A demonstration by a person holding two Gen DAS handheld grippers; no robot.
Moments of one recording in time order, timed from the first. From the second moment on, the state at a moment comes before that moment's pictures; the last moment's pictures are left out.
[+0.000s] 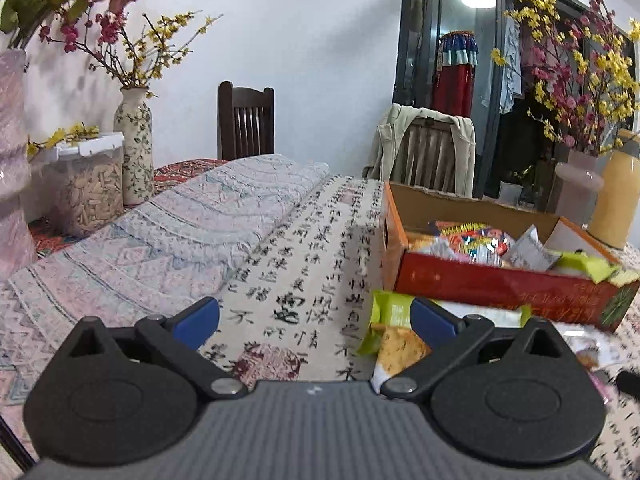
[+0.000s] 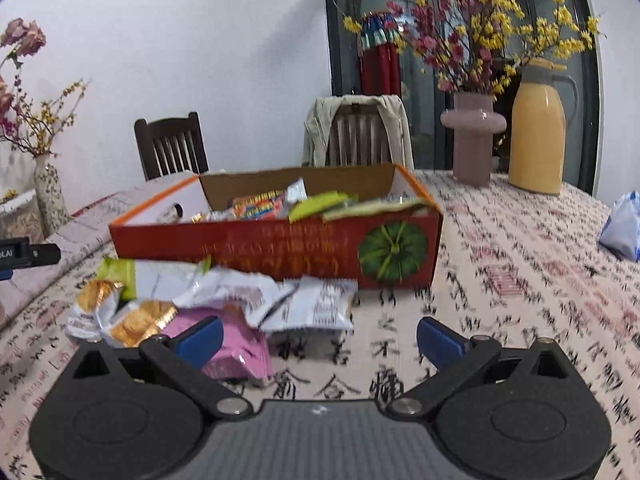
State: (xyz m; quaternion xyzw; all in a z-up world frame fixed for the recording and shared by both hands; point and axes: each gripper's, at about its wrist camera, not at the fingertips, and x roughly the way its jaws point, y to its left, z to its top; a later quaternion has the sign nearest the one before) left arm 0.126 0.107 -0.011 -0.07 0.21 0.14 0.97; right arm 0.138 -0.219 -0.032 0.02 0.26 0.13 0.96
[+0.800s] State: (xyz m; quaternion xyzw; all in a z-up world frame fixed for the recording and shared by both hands) left arm 0.123 0.108 -0.017 -0.08 0.20 0.12 0.97; right arm 0.141 -0.223 -0.034 0.04 0.26 0.14 0.96
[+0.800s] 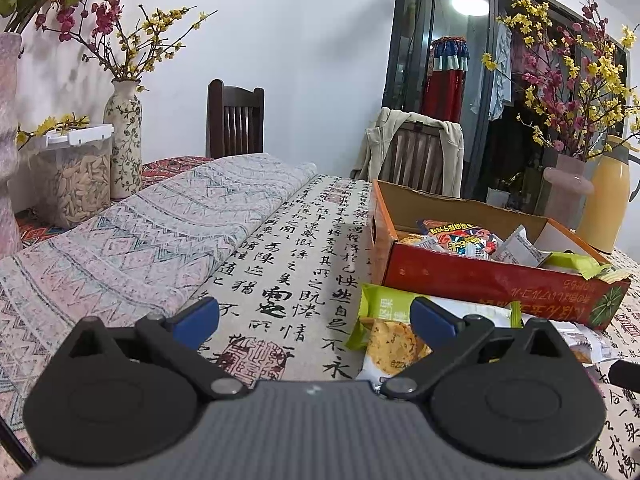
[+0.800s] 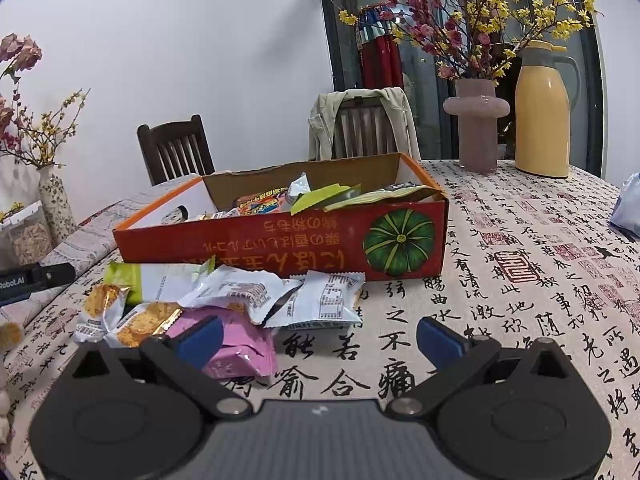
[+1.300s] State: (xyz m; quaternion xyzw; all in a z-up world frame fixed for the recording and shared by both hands) left arm 0.126 0.110 -0.017 -0.09 0.20 0.12 0.97; right arm 0.135 -0.223 -0.029 0.04 0.25 0.13 0.96
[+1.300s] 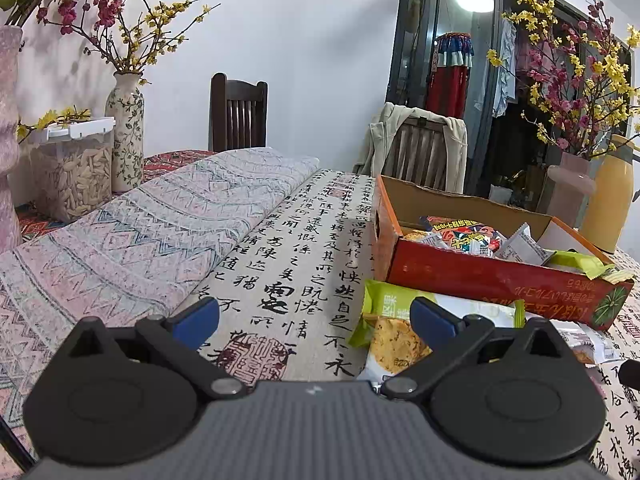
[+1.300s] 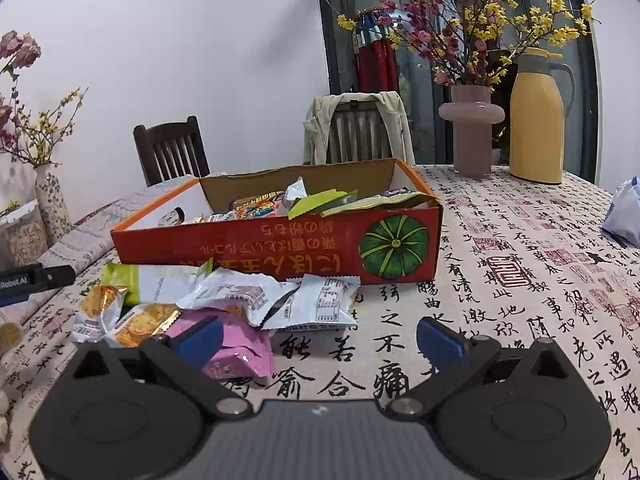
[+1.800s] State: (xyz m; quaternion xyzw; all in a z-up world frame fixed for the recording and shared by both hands) left arm 0.122 0.114 -0.017 -0.11 0.20 0.12 0.97; right arm 0.133 -0.228 -0.027 0.03 0.26 0.12 0.96
